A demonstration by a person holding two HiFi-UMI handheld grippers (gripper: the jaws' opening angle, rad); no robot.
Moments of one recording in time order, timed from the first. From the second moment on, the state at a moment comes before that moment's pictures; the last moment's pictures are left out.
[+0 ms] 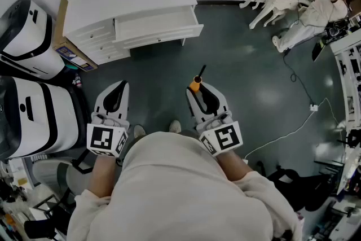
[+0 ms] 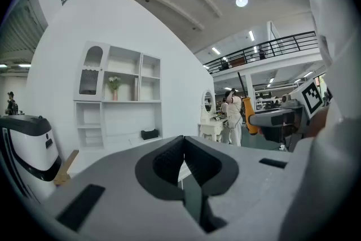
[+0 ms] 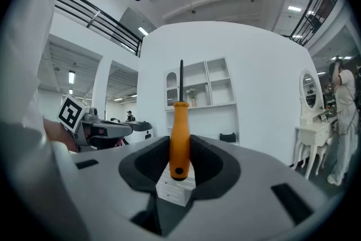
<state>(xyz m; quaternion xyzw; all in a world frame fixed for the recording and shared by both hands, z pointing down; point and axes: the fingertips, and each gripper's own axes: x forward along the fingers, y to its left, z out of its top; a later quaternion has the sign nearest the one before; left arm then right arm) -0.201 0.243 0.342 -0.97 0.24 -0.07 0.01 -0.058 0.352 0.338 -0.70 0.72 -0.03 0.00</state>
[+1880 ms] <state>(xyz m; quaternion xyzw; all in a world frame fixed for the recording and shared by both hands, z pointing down) -0.143 0.170 0.365 -0.96 0.26 -0.07 0.00 0.001 0.271 0.358 -0.68 0.73 -0.04 0.00</state>
